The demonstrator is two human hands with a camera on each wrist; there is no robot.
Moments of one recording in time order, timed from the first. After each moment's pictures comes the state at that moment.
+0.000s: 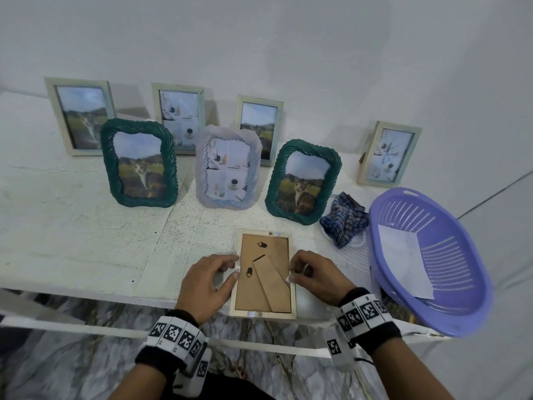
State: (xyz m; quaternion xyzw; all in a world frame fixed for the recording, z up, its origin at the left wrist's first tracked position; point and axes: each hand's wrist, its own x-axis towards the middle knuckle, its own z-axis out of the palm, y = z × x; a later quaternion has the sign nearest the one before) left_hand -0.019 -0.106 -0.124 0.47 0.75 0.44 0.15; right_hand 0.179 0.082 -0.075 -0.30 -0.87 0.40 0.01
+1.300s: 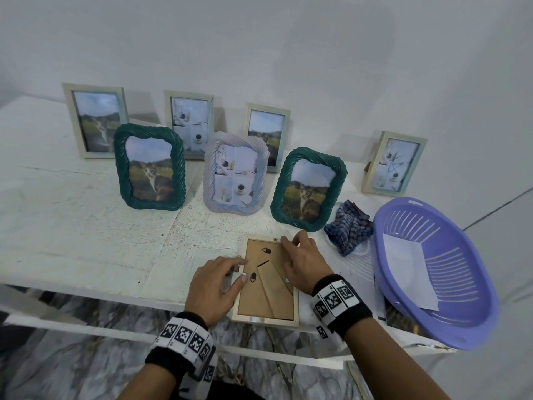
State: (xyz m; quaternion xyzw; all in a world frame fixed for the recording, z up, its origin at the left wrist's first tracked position) left_hand -0.016 -0.101 -0.129 0.48 0.77 0.40 0.14; right_hand 0.127 0.074 -0.063 -0.31 -0.93 0.17 -0.04
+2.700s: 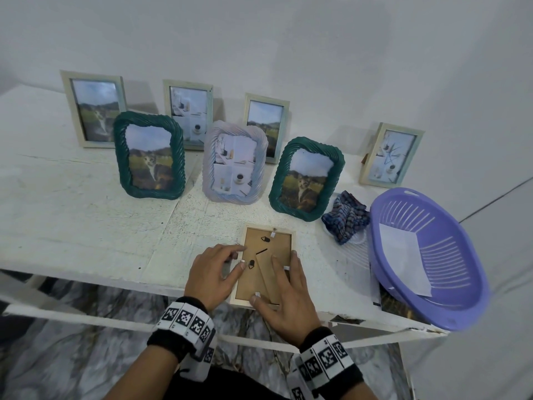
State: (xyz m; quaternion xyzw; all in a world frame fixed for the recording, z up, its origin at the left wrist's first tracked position) left_hand -0.011 -0.102 -0.117 0.48 0.77 0.39 0.14; right_hand 0.169 -0.017 -0.098 -0.35 -0.89 0.30 0.06
